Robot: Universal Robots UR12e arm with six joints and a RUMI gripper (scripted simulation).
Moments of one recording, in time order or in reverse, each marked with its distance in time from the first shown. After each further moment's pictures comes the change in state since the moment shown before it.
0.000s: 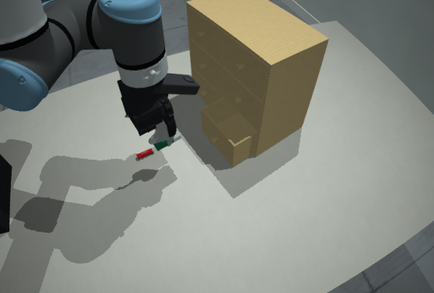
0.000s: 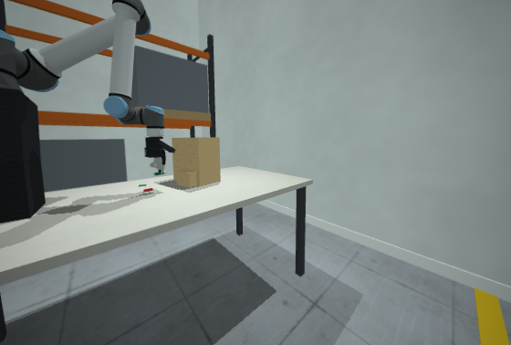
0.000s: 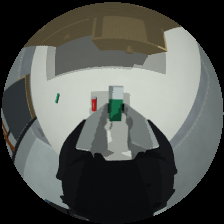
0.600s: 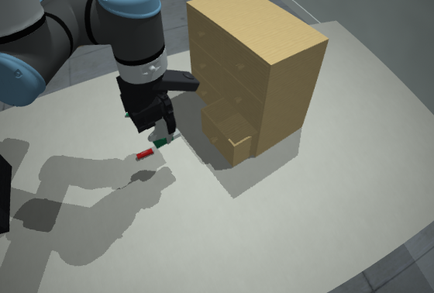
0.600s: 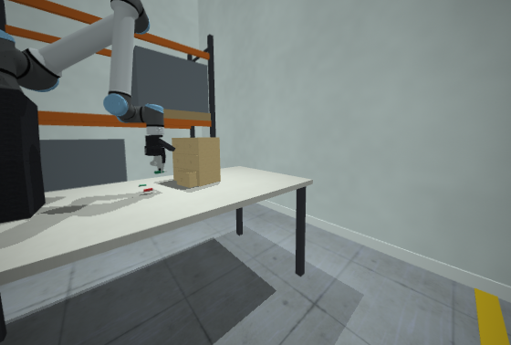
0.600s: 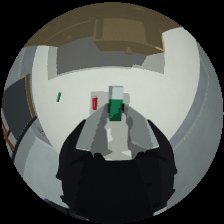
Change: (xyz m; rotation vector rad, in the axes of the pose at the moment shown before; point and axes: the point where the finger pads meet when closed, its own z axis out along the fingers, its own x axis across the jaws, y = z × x) arm 0.000 0.000 -0.009 0.000 0.000 -0.002
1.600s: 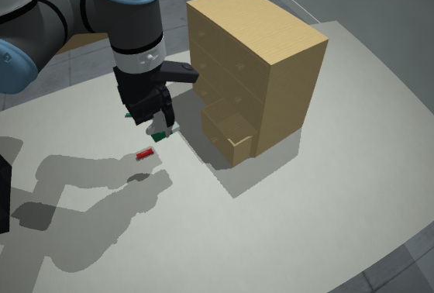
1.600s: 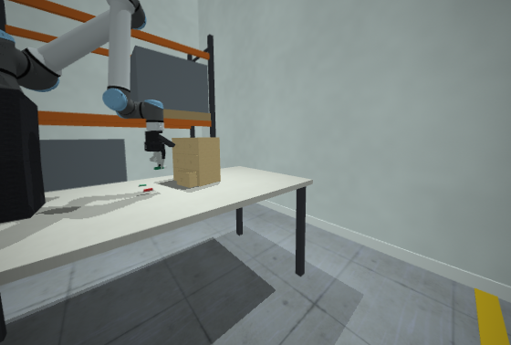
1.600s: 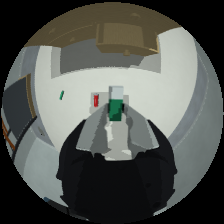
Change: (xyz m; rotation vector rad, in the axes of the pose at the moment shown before) arm 0.000 0.000 -0.024 0.003 0.000 0.000
